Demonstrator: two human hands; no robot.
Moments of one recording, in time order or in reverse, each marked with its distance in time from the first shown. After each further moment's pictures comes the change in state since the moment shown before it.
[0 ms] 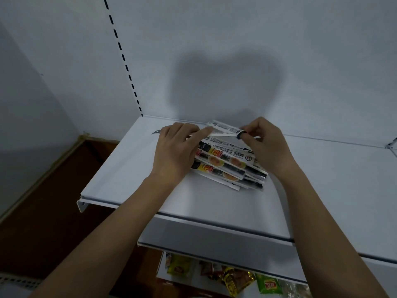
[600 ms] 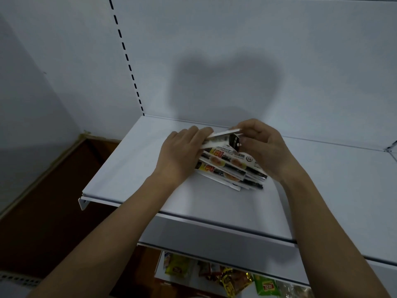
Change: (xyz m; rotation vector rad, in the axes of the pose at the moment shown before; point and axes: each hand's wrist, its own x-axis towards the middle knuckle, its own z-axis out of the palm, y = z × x) left_hand 0.001 0.005 -0.001 -0.061 -0.094 -0.006; right_hand -0.007 -0.008 -0.003 0.563 -0.310 -0.040
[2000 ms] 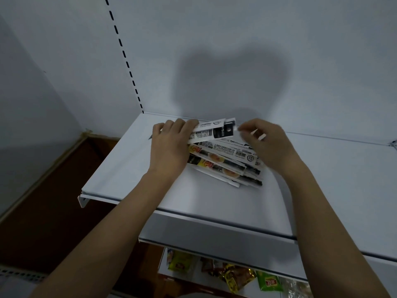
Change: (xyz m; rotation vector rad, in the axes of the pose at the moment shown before) left_hand 0.000 -0.006 -0.004 0.175 -0.028 -0.229; right_hand 0.003 0.004 -0.012 -0.739 0.208 -0.015
